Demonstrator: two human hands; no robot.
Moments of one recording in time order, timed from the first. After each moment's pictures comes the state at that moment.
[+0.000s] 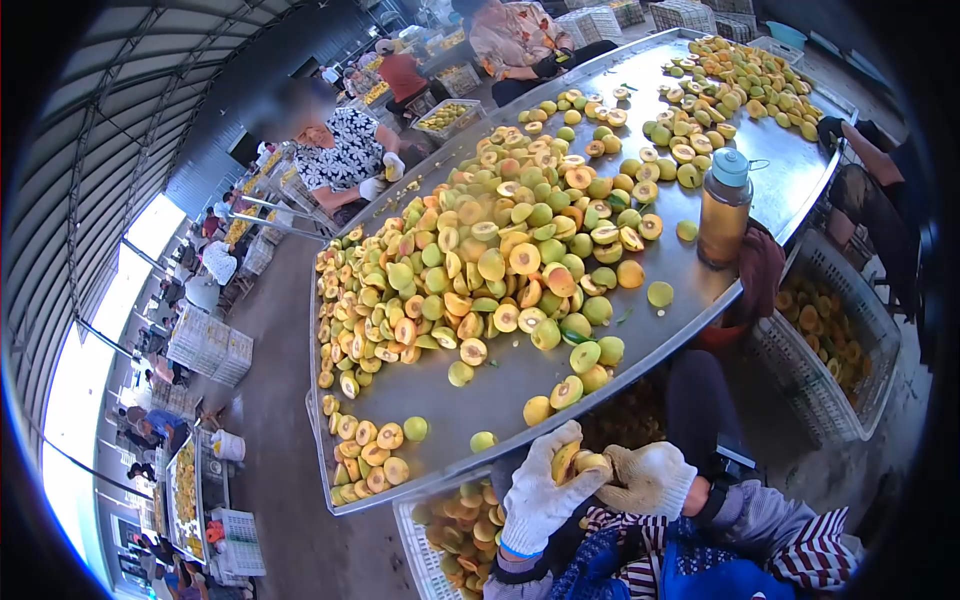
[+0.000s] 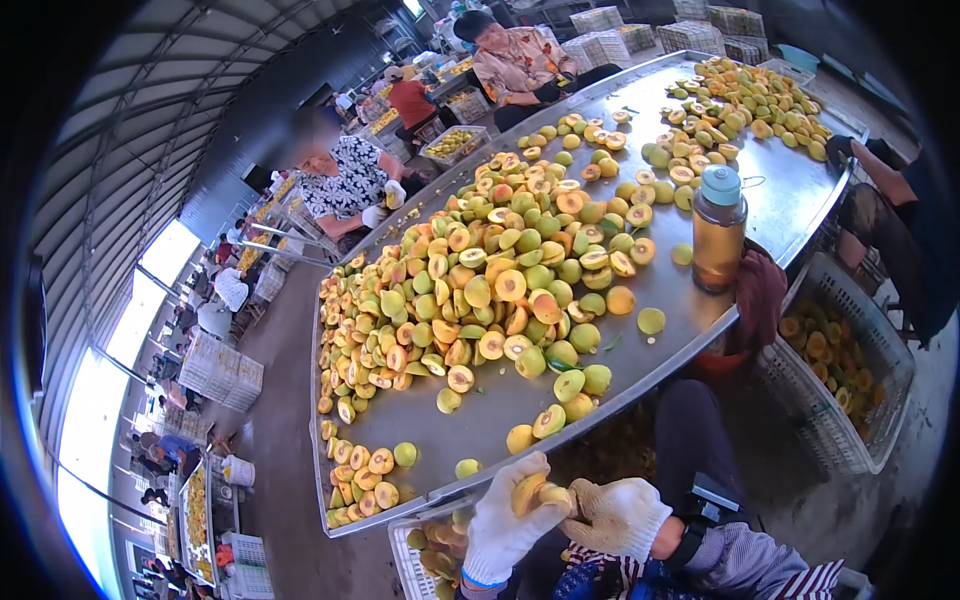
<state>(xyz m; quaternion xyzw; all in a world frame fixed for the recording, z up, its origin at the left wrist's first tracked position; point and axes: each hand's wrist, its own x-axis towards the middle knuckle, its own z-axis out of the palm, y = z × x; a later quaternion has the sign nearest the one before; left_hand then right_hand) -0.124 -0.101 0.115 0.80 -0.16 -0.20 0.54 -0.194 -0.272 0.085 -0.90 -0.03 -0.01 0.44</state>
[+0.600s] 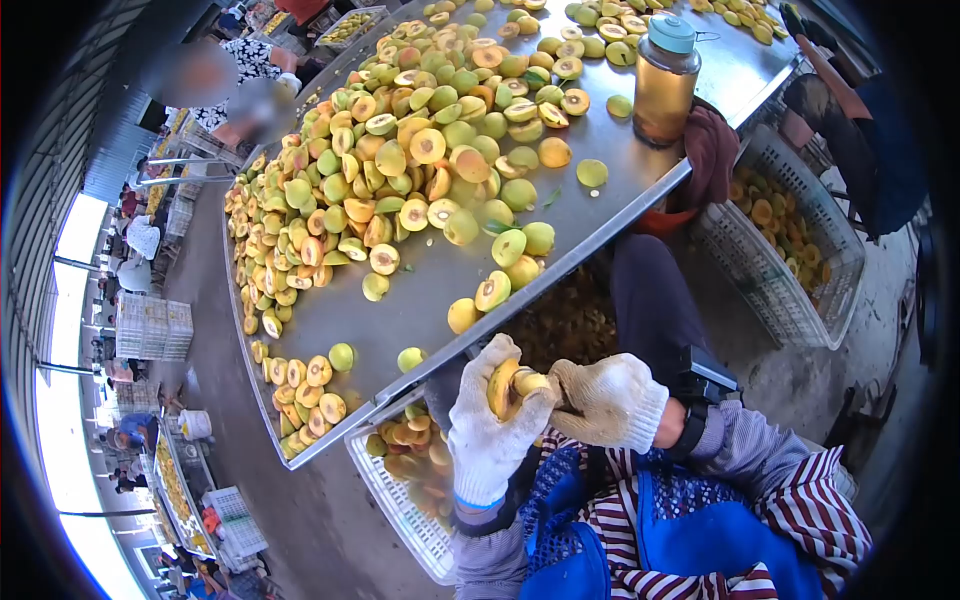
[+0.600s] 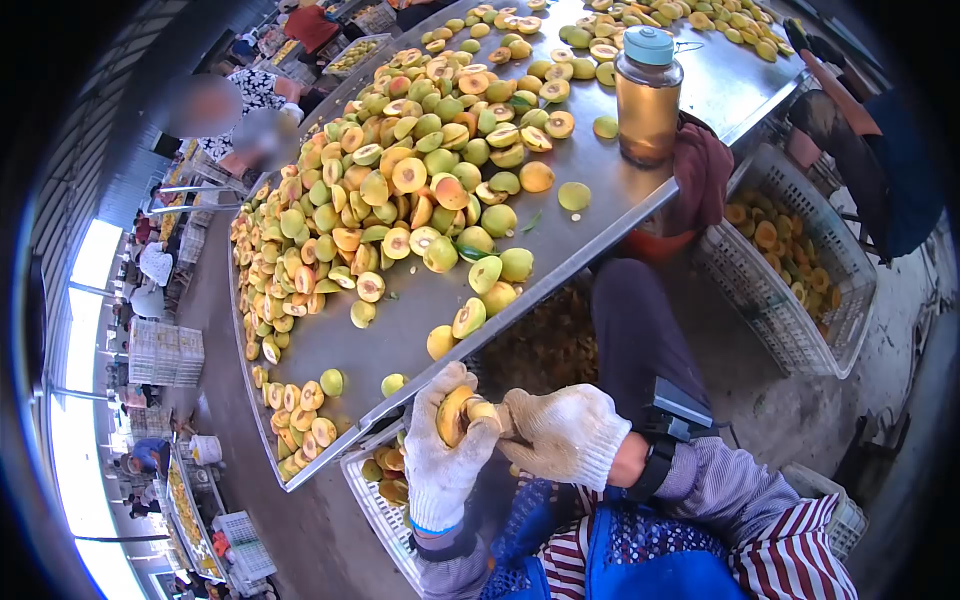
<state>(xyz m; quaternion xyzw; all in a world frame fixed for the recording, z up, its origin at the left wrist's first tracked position) -0.140 -0.109 0.092 0.78 -0.13 -0.15 0.60 -0.205 -0.271 0.077 -0.90 -0.01 -0.02 0.44</state>
